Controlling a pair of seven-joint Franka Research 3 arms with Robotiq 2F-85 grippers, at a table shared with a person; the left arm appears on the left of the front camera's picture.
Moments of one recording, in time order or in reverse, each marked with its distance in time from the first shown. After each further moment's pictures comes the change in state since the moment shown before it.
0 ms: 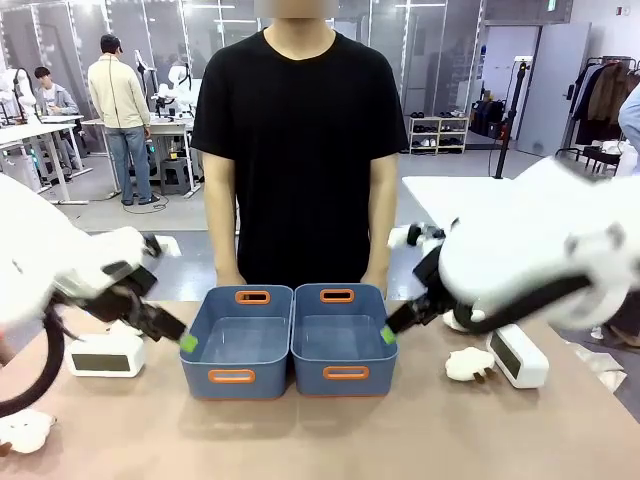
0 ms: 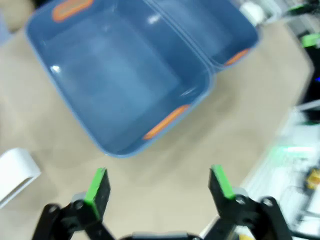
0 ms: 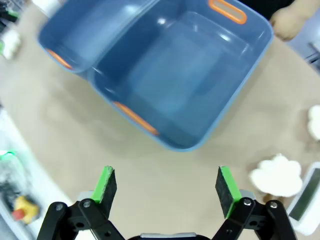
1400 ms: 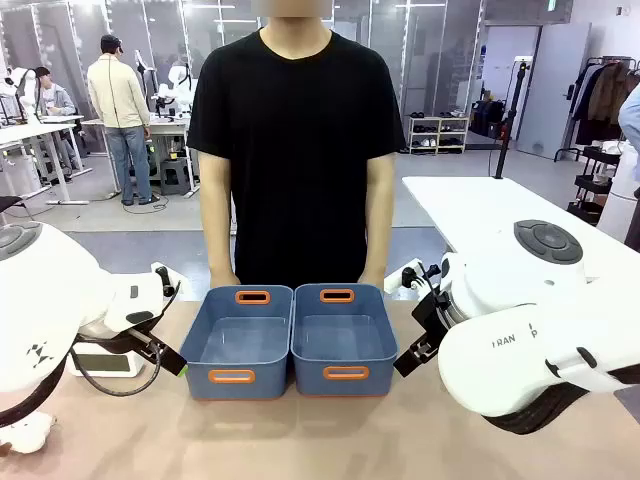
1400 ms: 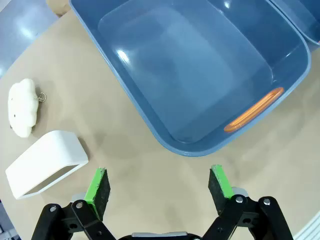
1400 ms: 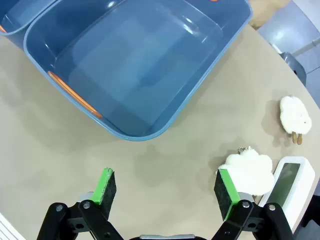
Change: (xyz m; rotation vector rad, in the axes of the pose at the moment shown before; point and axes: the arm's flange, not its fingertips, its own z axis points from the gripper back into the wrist) left arm -0.034 0.000 -0.073 0.459 0.086 -0.110; right arm -0.049 0.001 -0.074 -0.365 0.043 0.159
